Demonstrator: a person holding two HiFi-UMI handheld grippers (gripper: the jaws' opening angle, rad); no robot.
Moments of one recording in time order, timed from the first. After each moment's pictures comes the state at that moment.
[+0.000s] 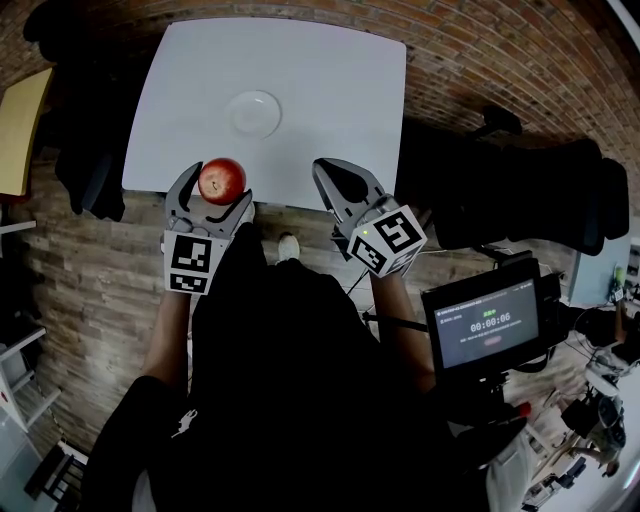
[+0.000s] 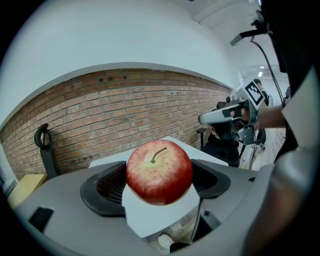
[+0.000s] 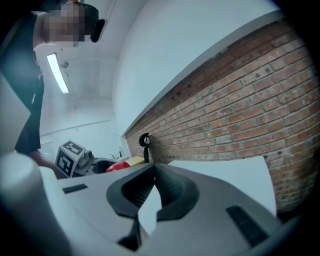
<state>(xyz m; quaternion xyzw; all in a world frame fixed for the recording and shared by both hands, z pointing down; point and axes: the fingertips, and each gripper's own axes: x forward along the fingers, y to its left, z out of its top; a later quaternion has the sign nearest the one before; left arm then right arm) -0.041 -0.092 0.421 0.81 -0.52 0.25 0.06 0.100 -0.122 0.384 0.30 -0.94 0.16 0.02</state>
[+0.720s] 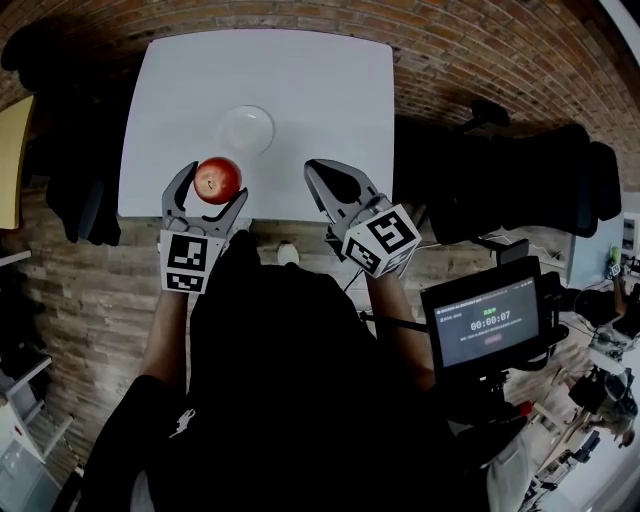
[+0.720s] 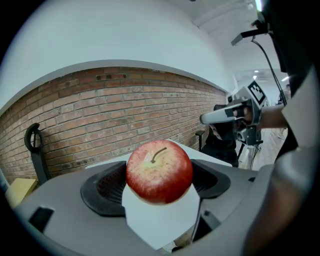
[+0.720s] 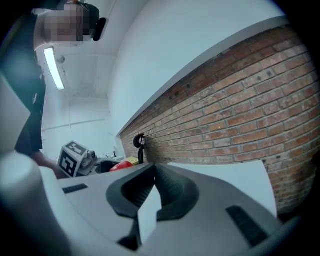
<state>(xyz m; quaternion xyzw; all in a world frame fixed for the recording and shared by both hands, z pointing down) -0.055 -0.146 0.424 0.84 -0.49 0.24 0.05 0.081 -0.158 0.380 0.33 -0.93 0.15 0.02</state>
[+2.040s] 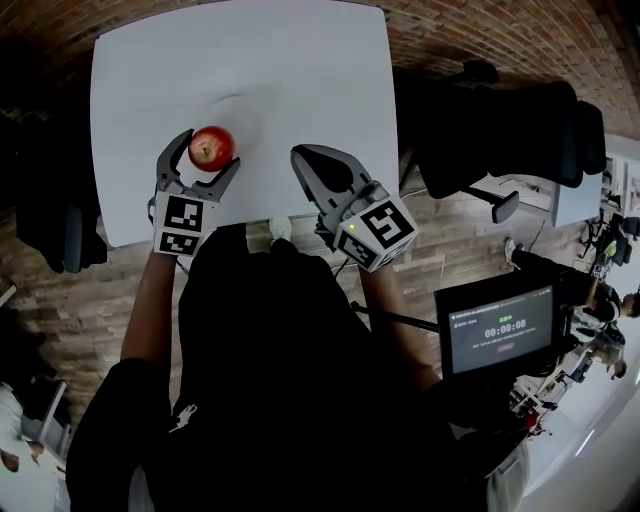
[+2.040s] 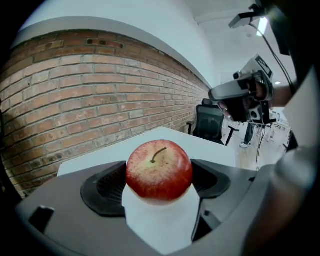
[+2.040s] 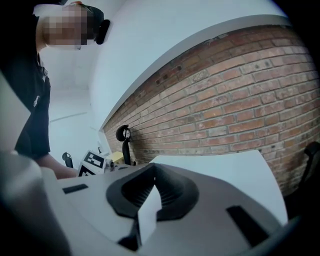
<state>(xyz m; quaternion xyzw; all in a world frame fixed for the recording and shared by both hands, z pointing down) -0.094 -0.253 0.513 0.88 -0.38 0.27 0.09 0.016 -0.220 0.410 0.40 -0.89 0.20 0.07</state>
